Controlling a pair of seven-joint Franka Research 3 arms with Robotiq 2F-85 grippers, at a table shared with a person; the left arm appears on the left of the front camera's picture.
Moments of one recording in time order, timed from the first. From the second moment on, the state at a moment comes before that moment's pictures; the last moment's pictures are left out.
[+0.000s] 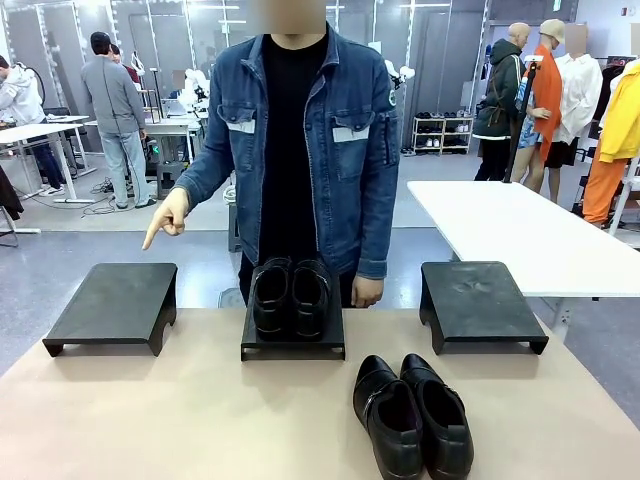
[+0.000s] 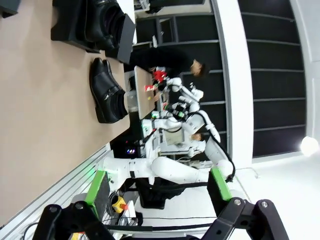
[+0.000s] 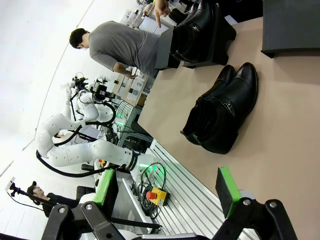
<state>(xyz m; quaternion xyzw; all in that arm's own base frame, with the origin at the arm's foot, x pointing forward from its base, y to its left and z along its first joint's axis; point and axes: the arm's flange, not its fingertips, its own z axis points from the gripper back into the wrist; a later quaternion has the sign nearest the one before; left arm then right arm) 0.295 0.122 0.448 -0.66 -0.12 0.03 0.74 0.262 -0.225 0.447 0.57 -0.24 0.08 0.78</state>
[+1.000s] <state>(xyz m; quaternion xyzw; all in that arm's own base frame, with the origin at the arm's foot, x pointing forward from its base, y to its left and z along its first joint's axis) 0.270 -0.255 0.552 -0.36 -0.09 0.03 0.93 0.262 -0.224 0.447 0.57 -0.24 0.08 0.78</state>
